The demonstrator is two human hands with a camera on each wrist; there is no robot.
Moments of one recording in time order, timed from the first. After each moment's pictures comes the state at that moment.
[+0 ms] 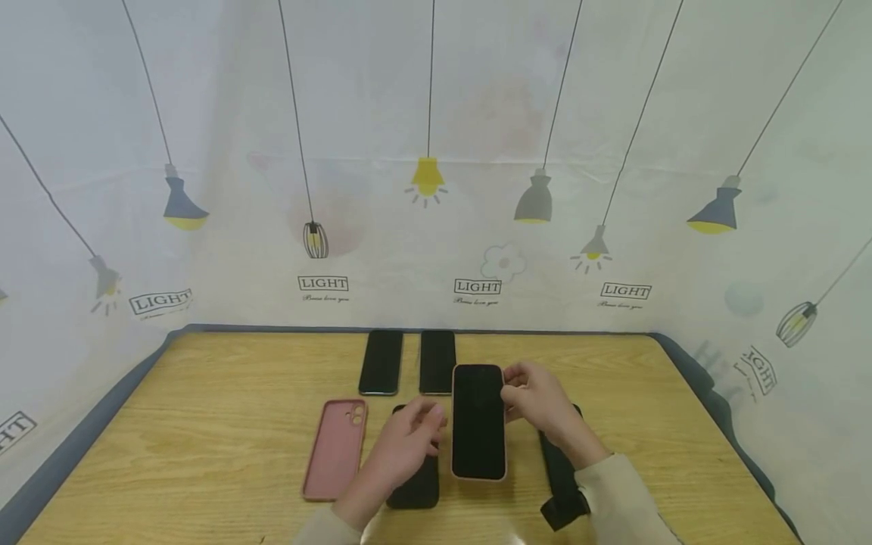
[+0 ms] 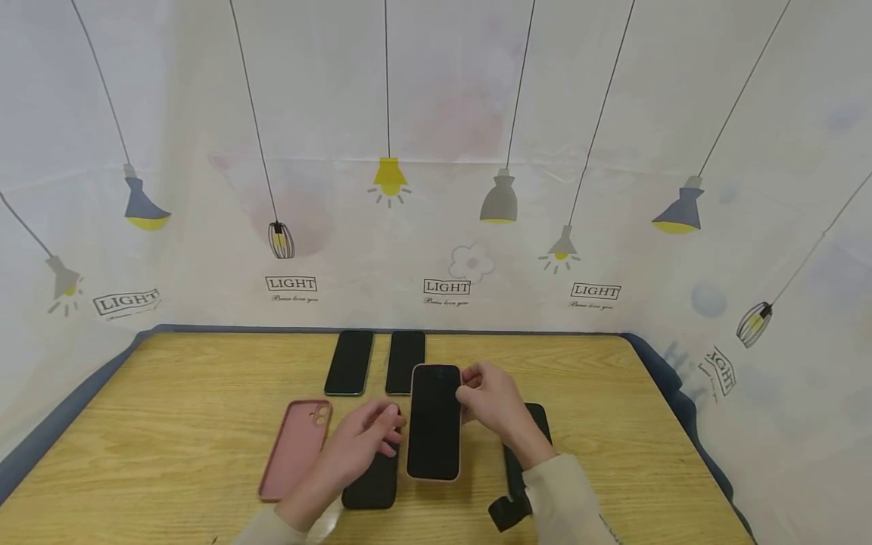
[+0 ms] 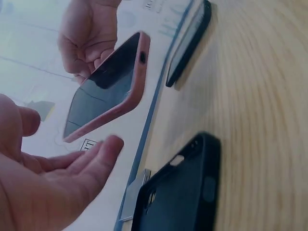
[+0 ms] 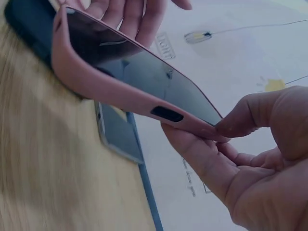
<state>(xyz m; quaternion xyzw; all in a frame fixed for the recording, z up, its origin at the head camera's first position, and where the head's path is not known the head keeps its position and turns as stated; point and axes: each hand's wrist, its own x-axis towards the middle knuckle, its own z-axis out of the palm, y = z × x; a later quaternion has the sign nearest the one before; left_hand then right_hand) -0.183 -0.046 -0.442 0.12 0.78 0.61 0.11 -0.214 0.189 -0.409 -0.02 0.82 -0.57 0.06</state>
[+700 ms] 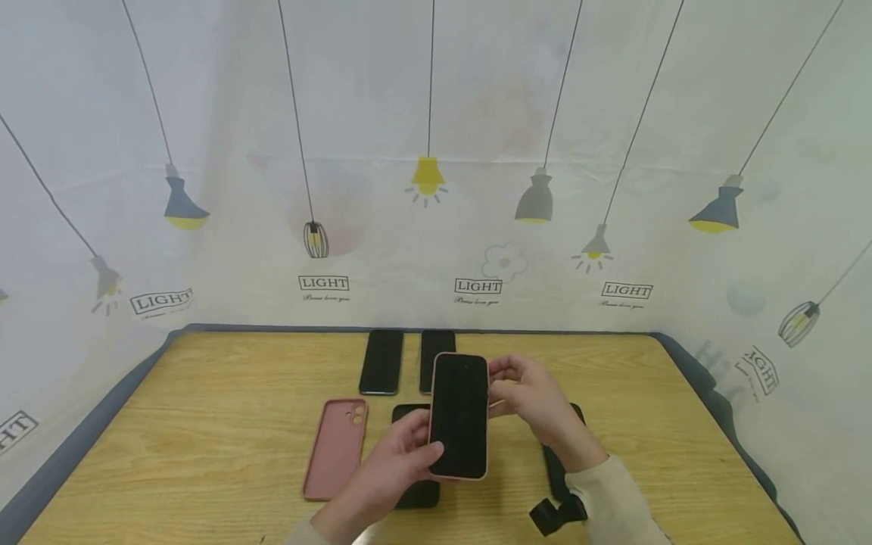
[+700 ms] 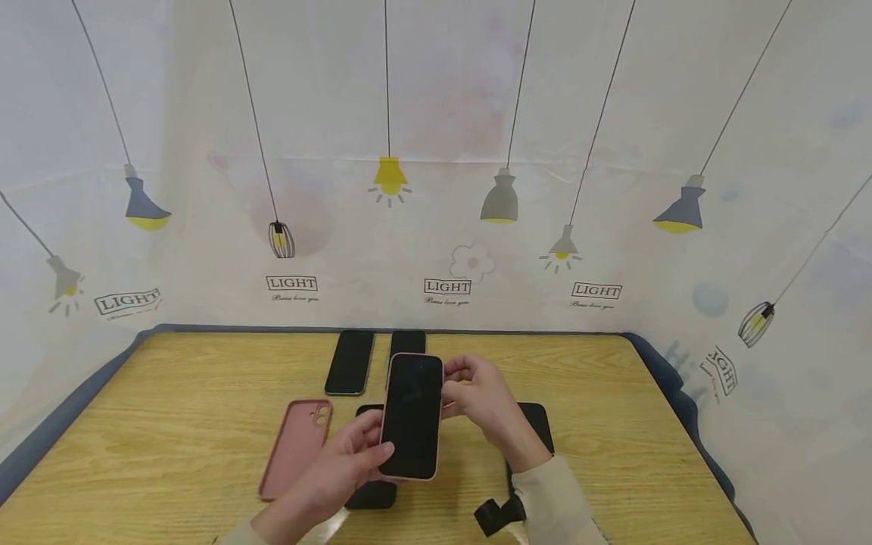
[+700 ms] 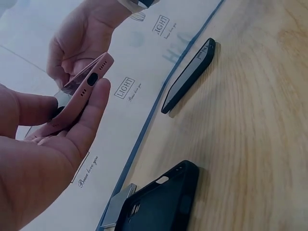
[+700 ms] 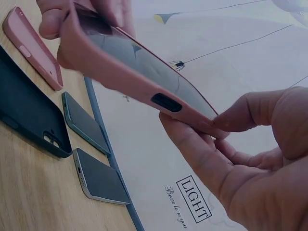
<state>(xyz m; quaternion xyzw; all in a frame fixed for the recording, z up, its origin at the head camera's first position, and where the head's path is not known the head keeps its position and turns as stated) -0.166 -0.061 -0.439 0.15 0.58 0.76 0.24 -0.208 0.174 -0.387 -0.07 0.74 -0.66 0.09</state>
